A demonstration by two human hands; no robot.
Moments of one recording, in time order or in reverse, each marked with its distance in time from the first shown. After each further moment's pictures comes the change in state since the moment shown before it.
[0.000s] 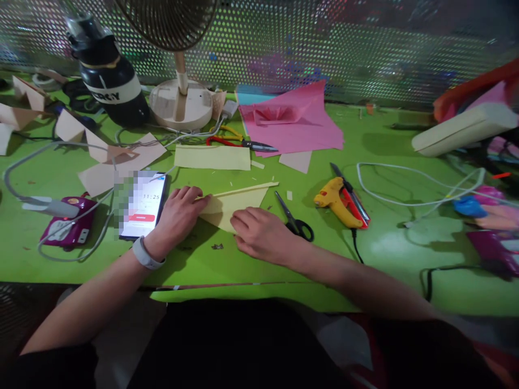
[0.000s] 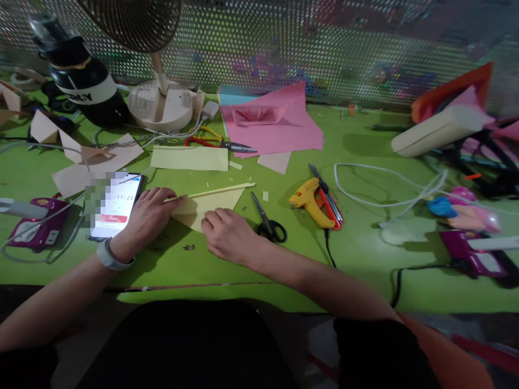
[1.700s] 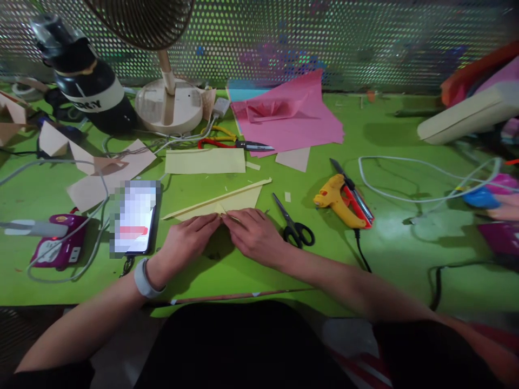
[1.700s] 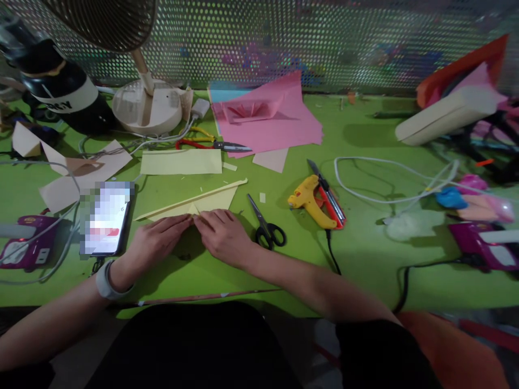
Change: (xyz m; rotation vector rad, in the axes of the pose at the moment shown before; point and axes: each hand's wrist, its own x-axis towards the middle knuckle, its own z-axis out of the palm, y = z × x) left_hand -0.008 0.031 -0.008 -0.271 0.047 0.140; right_hand -0.004 0.009 0.034 0.157 0.302 0.149
